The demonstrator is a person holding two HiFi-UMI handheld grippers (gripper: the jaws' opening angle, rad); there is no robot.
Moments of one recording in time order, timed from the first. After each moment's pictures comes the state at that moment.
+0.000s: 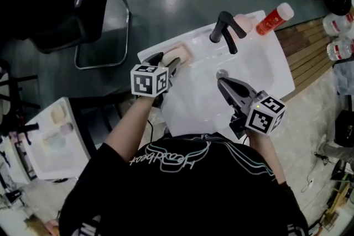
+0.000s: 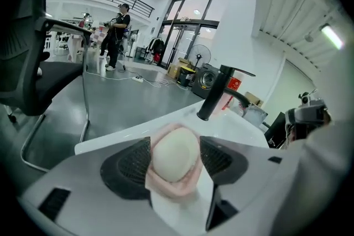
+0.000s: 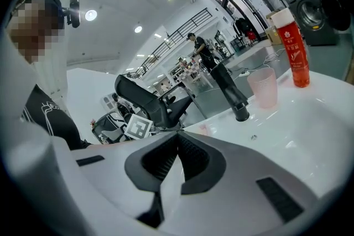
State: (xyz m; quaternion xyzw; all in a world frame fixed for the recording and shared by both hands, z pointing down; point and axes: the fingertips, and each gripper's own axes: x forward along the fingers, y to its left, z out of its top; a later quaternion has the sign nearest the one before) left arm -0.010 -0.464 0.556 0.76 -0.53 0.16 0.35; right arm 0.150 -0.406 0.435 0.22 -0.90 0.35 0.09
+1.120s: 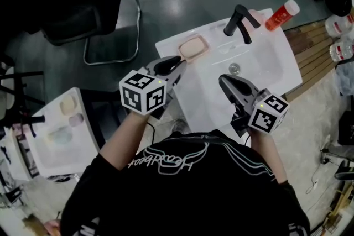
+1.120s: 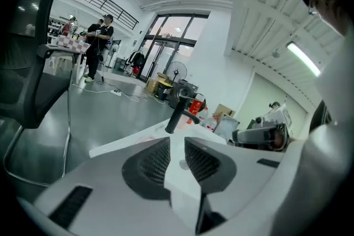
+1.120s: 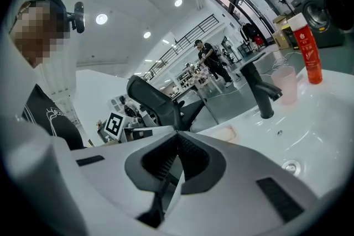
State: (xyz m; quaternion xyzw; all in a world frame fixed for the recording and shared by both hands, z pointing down) left arm -0.018 -0.378 0.450 0.84 -0.45 0.07 0.30; right arm 0.097 -0.351 0.412 0.21 -0.92 0.33 0.06
